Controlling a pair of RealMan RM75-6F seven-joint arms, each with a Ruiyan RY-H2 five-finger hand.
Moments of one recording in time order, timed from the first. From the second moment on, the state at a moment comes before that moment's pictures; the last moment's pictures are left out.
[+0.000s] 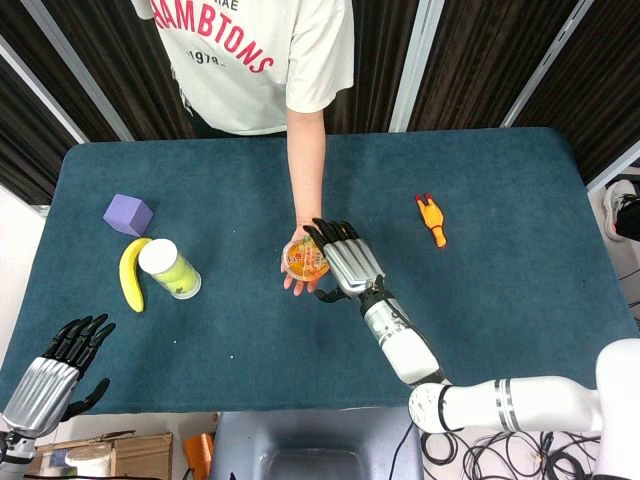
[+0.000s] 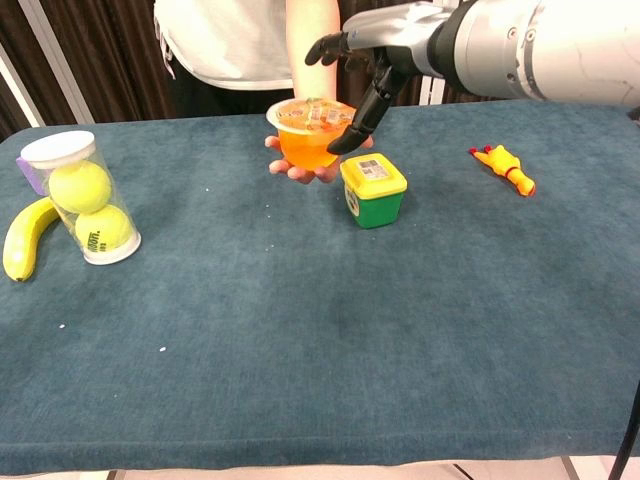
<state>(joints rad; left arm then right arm) -0.12 -1.11 0.09 -1.52 1.80 1.57 -0.05 1.05 -1.43 0.37 -1.90 -0.46 1.09 -0.72</state>
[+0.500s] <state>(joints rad) -0.12 -1.10 0.09 -1.52 1.81 1.59 -0.07 1.10 -1.52 0.36 -1.79 -0.46 1.11 -0.67</state>
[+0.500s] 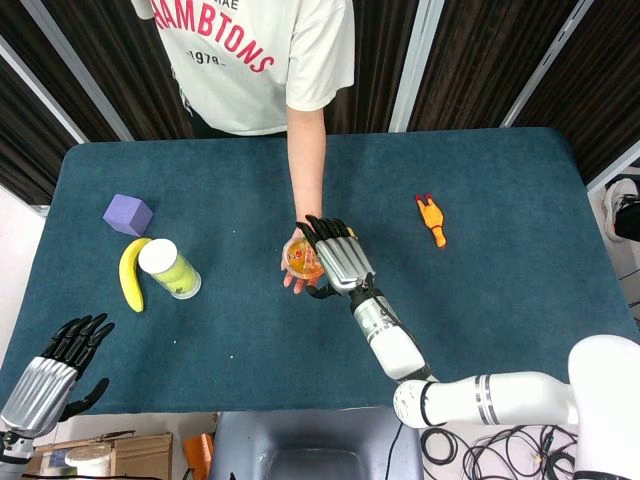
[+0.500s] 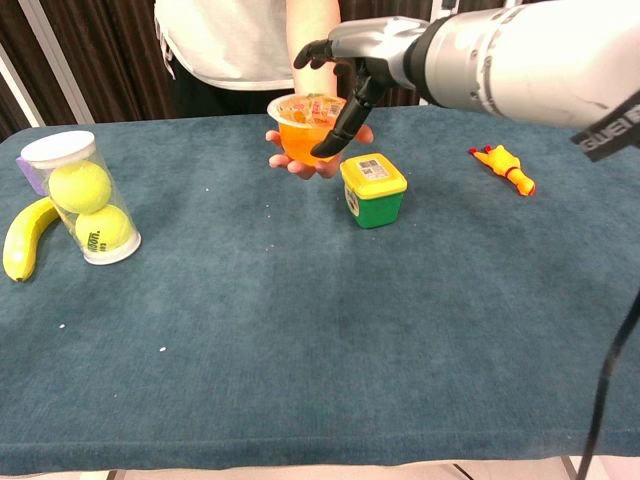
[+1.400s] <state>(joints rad) -0.10 -1.09 0.09 -1.51 1.80 1.61 -0.08 1.07 -1.57 0.34 -1.77 -0.70 1.25 -0.59</state>
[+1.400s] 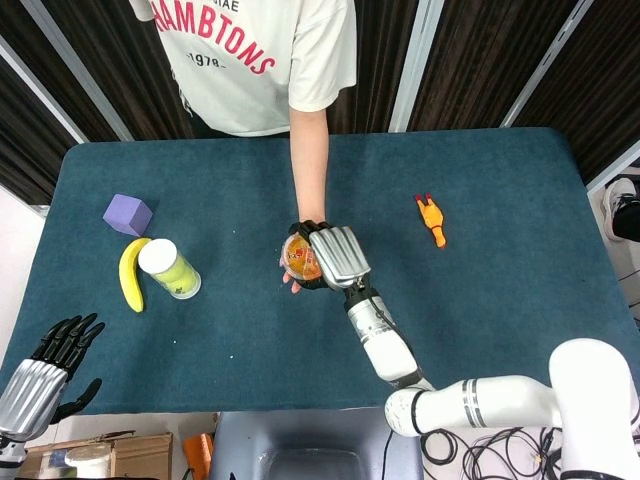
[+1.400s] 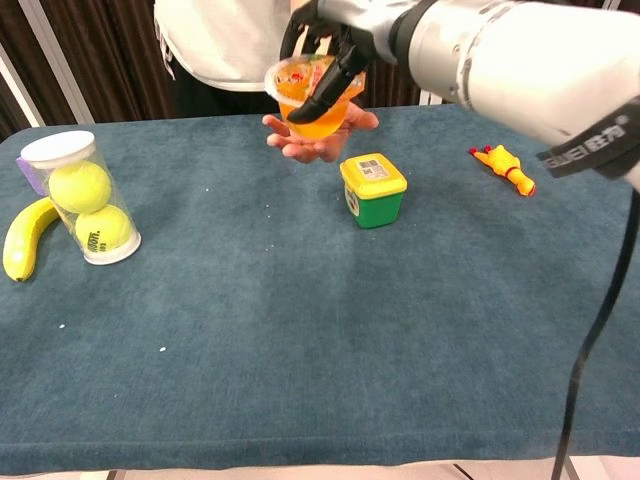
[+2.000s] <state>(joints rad) -0.12 -1.10 0.09 -1.52 1.81 1.58 -0.06 0.63 -1.22 -0.05 -1.88 -1.21 1.25 -0.20</state>
